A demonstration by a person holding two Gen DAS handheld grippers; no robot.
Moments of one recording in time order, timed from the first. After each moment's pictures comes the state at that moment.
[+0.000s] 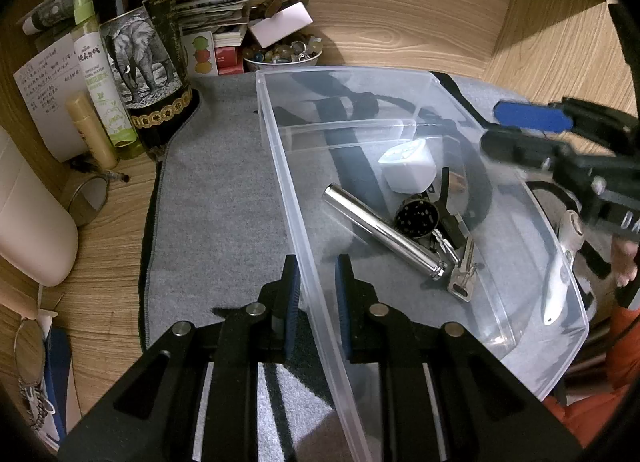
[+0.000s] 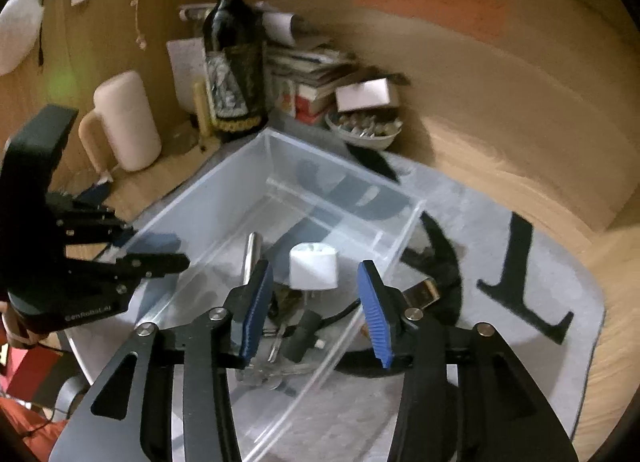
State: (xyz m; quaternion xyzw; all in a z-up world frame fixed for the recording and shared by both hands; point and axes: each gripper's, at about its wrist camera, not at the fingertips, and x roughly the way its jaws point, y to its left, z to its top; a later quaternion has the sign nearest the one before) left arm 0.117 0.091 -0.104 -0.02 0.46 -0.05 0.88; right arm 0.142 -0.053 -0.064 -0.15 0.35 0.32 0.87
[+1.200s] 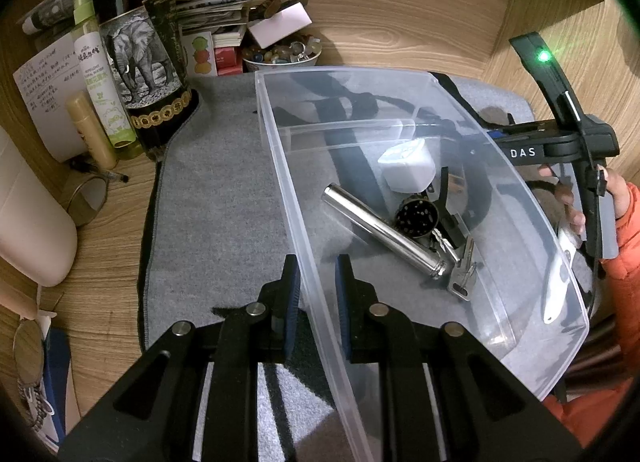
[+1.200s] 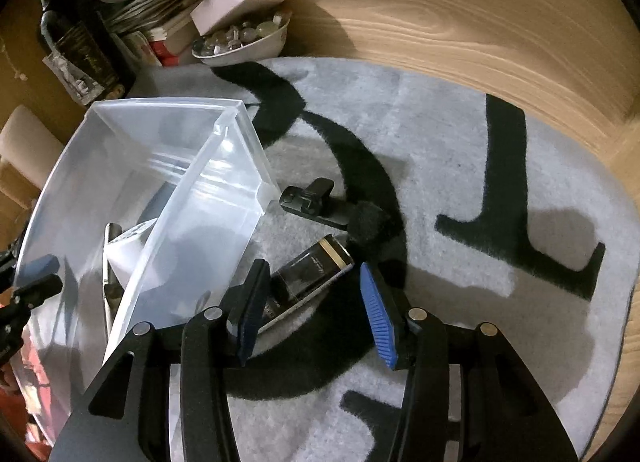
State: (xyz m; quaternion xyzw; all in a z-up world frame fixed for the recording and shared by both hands) left arm 0.117 0.090 -0.104 -0.02 0.46 -0.05 0.88; right arm 0.244 -0.105 -0.138 -0.08 0.50 0.26 0.82
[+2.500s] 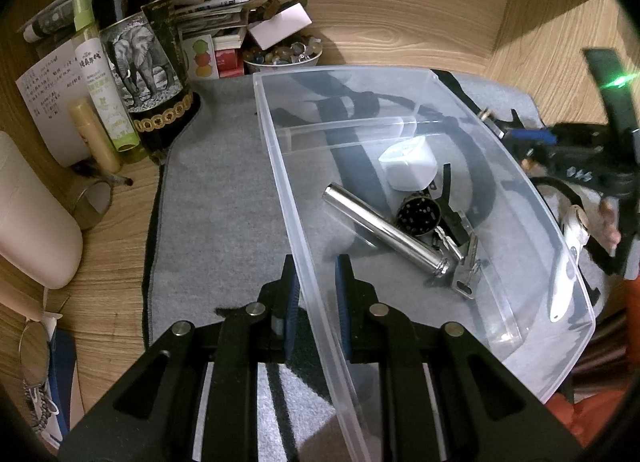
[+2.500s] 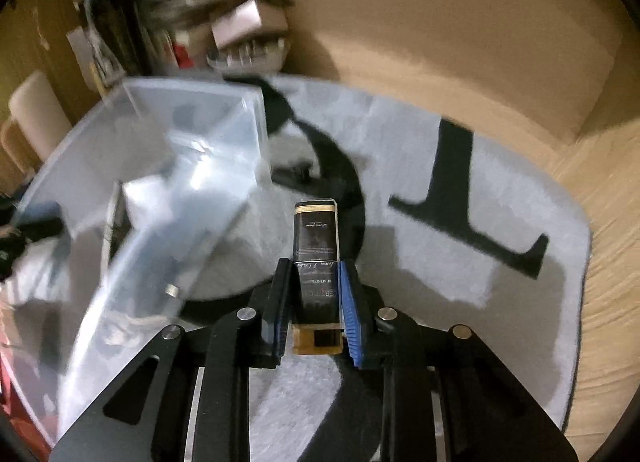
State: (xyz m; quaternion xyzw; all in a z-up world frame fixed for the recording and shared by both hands) left arm 0.116 0.087 -0.106 0.00 0.46 -0.04 0.89; right arm 0.194 -0.131 -0.108 -0.13 0.42 0.24 0.87
